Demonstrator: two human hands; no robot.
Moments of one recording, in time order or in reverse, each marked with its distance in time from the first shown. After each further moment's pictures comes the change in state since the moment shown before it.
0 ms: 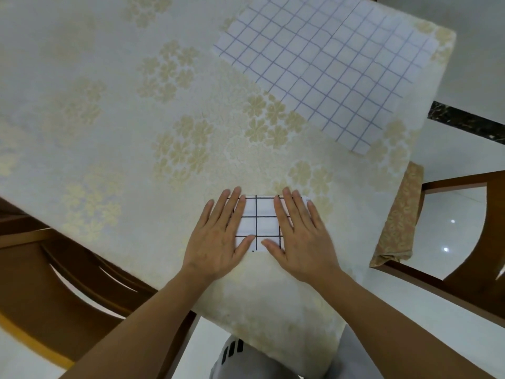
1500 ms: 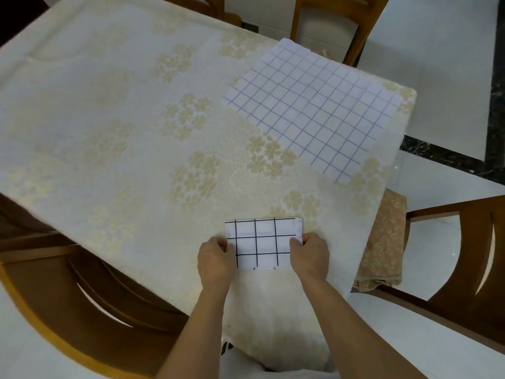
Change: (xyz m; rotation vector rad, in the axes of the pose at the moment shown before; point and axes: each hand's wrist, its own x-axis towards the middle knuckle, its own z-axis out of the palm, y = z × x) left_hand 0.003 0.041 -0.050 -0.798 0.054 -1.014; right_hand 0.018 -0.017 -0.041 0.752 0.017 1.046
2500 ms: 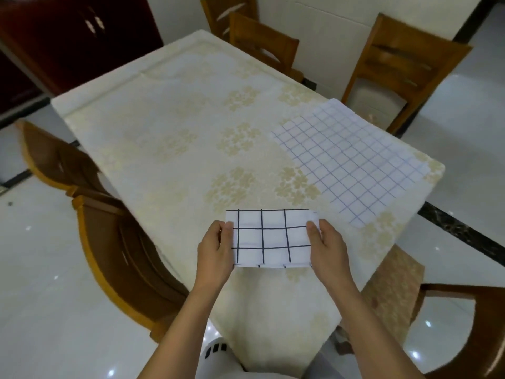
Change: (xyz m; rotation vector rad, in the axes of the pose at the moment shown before) left_hand -0.089 0.033 -0.070 -0.546 0.210 0.244; right_hand -0.040 -0.063 -0.107 0.242 -0.302 -0.664
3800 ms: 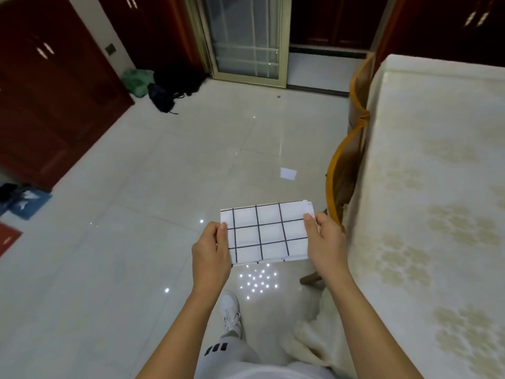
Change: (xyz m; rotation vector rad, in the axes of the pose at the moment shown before) left_hand -0.323 -0.122 -0.156 -0.088 1.176 -0.459; right_hand -0.223 -0.050 0.178 -0.226 -0.985 -0.583
